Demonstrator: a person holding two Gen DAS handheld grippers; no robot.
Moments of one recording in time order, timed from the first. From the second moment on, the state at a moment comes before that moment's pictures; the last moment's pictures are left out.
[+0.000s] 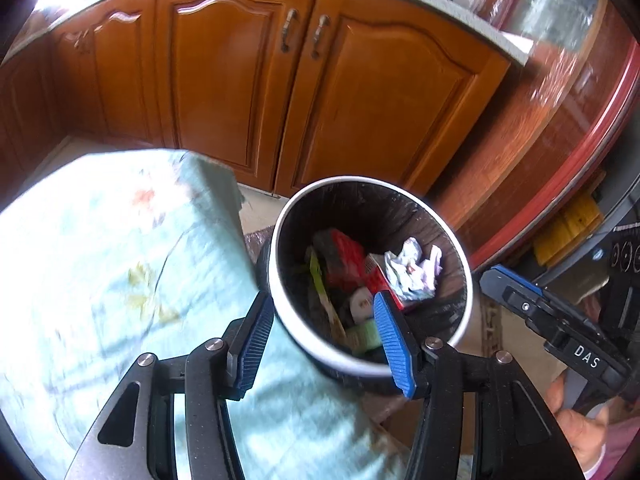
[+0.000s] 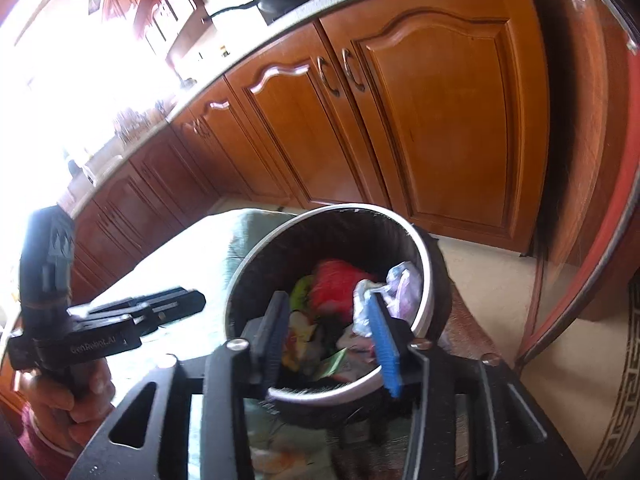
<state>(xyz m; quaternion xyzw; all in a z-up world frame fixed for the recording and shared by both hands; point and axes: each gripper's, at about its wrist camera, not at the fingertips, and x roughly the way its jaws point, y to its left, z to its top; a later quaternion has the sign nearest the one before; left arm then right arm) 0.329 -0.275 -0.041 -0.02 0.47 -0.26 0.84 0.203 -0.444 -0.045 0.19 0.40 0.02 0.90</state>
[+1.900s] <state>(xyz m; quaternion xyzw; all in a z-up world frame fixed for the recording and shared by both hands) 0.037 -0.125 -0.018 0.02 0.16 -0.08 0.98 0.021 -0.283 0.017 0.01 0.16 -0.07 0.99</state>
